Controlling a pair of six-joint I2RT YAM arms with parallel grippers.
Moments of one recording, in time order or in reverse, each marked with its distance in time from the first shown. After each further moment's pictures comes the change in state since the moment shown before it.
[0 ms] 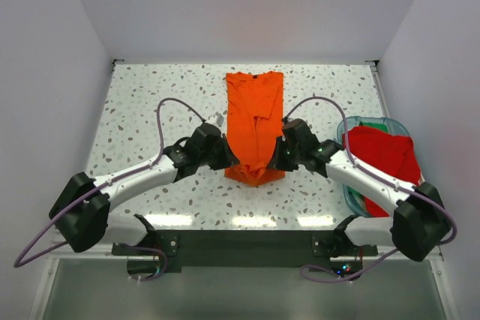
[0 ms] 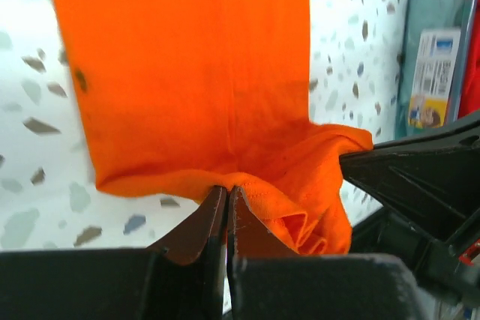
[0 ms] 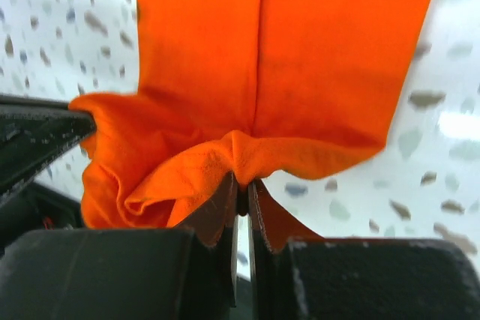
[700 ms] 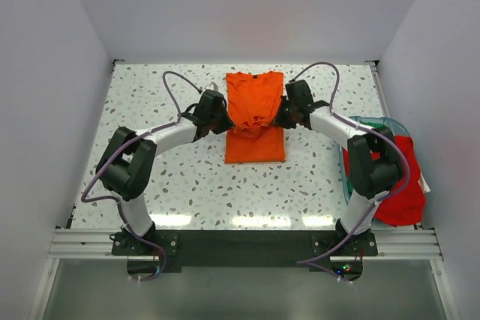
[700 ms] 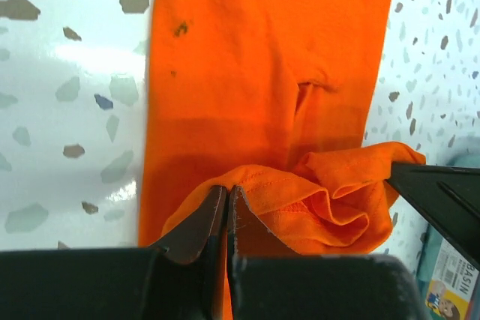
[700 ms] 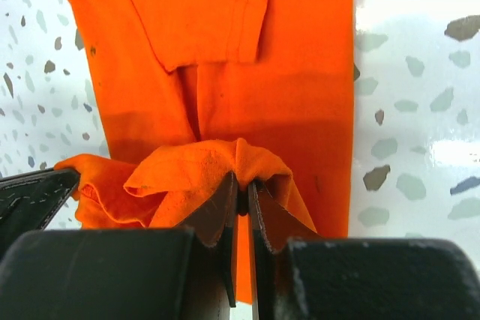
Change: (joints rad) left arm 0.246 0.483 0.369 0.105 -0.072 0.039; right arm -0.280 0.553 0.418 0.174 0.032 -0.070
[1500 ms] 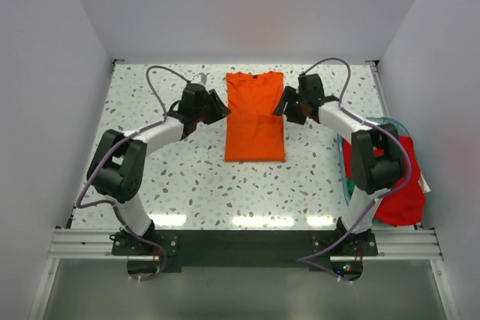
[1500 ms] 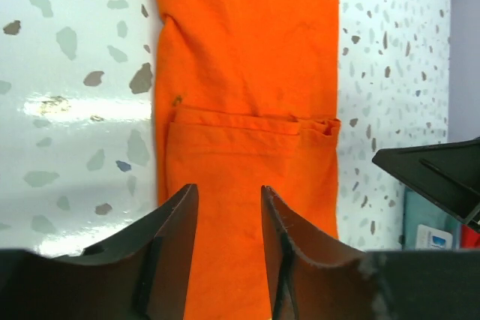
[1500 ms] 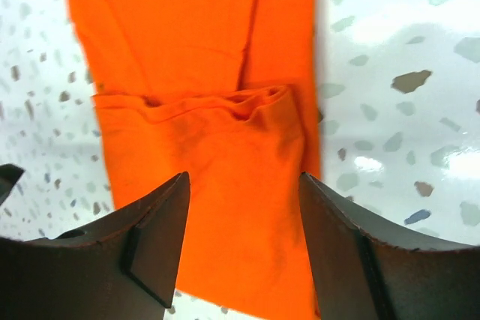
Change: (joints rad) left arm 0.124 -0.020 -0.040 0.175 0.132 0.093; right arm -0.109 0.061 0.058 0.020 -0.086 -0.041
